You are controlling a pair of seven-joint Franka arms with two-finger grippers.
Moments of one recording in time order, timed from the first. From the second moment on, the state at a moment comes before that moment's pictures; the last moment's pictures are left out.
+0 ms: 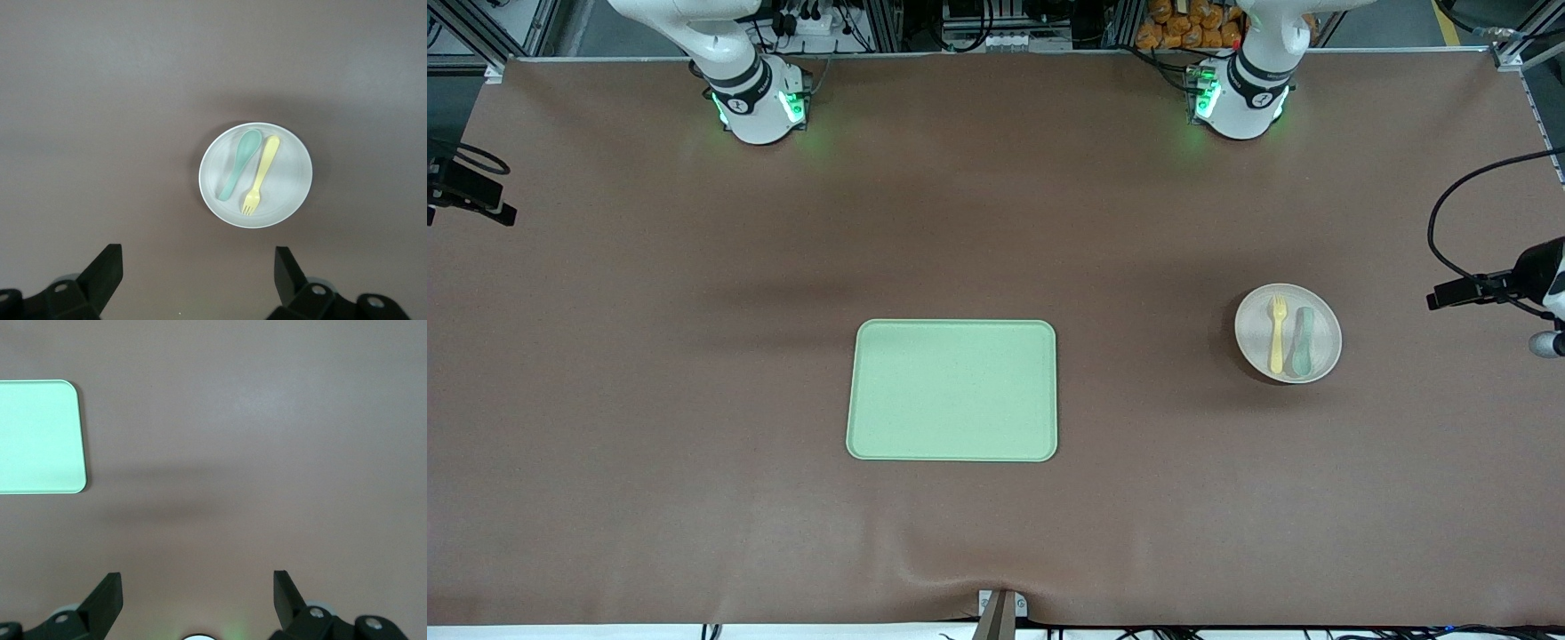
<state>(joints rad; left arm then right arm) 0.08 0.23 0.11 -1.60 -0.05 1.67 0.10 0.02 0.03 -0.14 -1.43 0.01 1.40 -0.10</state>
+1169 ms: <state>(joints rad) 0.21 0.40 0.09 -1.98 -0.16 2.19 0.33 0.02 0.03 -0.14 -1.43 0.01 1.40 -0.09</state>
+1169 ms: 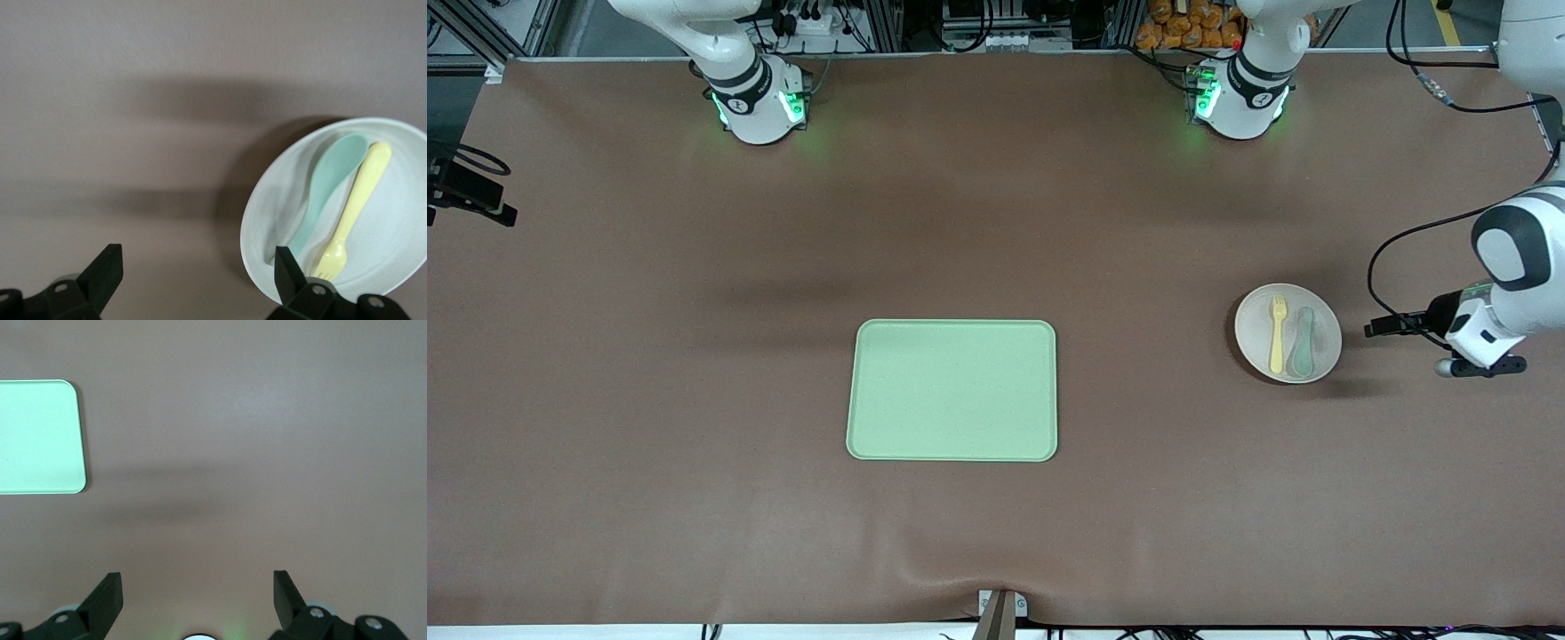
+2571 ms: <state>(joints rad) 0.21 0.50 0.04 -2.00 -0.22 2.27 0.49 0.02 0.04 -0.14 -1.44 0.01 1.40 -0.09</state>
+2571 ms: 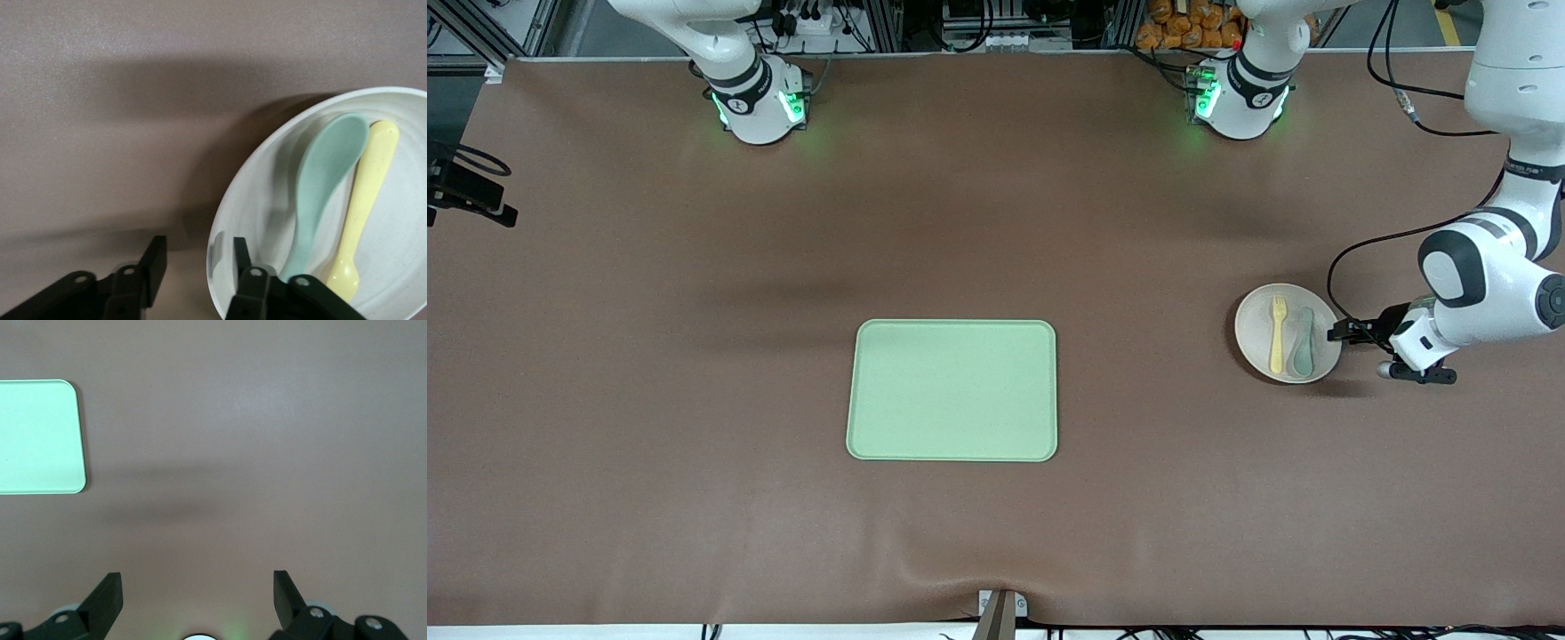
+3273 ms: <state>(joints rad) 0.21 0.51 0.03 -2.00 -0.25 2.27 0.49 0.02 0.04 -0.14 -1.44 0.01 1.40 -0.09</state>
